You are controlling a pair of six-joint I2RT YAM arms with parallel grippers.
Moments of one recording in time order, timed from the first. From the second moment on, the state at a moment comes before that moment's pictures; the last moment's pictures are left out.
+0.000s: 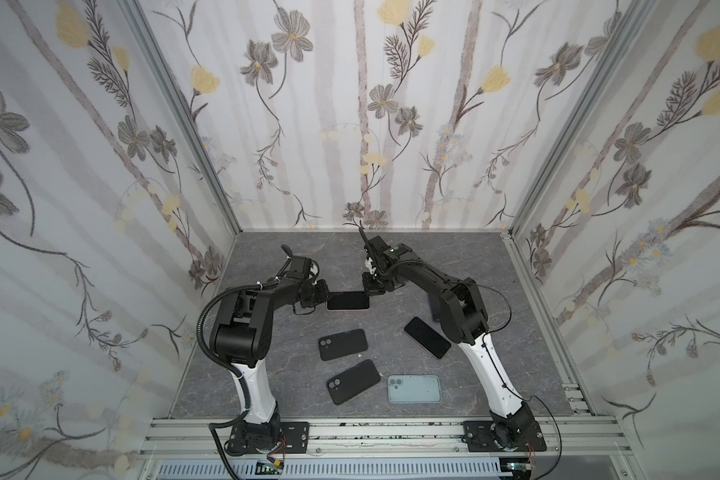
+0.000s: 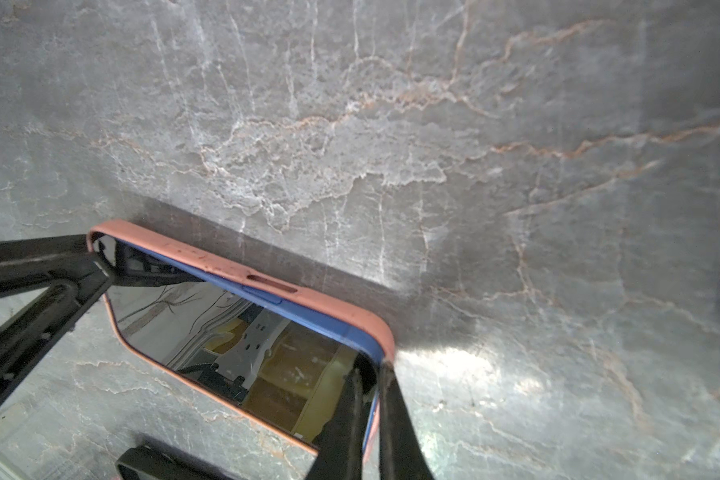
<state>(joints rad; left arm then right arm) -0.17 1.90 1.09 -0.21 0.35 -0.47 0.64 2.51 2.21 -0.99 -0.22 0.45</state>
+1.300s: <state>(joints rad) -0.38 1.57 1.09 -0.25 0.11 -0.10 0.63 2.13 2.02 -0.89 -0.07 0.33</state>
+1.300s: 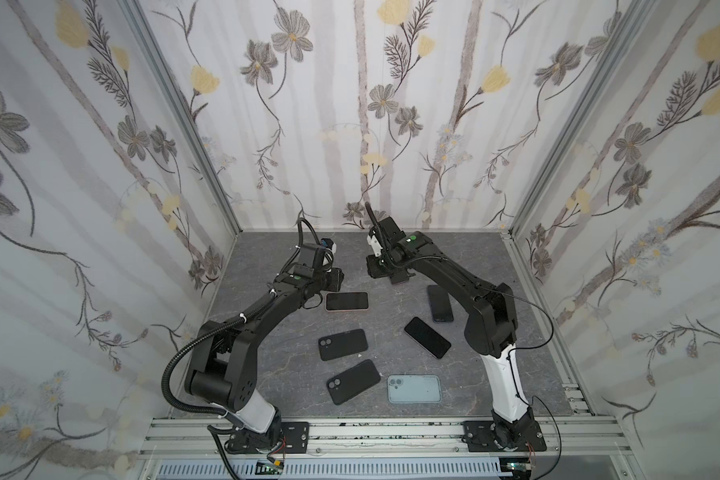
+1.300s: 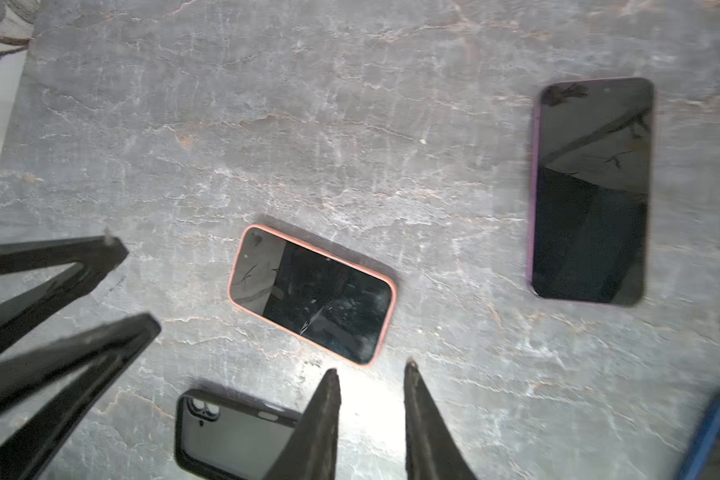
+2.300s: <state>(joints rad) -0.58 1.05 0.69 -0.40 0.02 -0.43 0.54 1.26 0.93 -0.54 -0.10 0.36</state>
